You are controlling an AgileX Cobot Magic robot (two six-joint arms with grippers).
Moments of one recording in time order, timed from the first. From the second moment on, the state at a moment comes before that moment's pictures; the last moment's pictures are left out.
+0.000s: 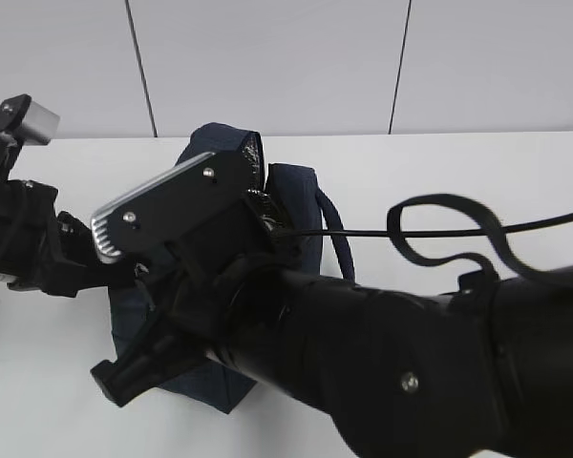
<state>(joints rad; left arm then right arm) -0.14 1.45 -0.71 -1.19 0.81 1.37 1.04 1.67 -0.90 0.81 -0.32 -0.69</state>
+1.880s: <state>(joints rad) -0.14 1.36 -0.68 -0.94 0.94 1.20 1.01 1.62 -0.97 1.15 -0.24 -1.10</state>
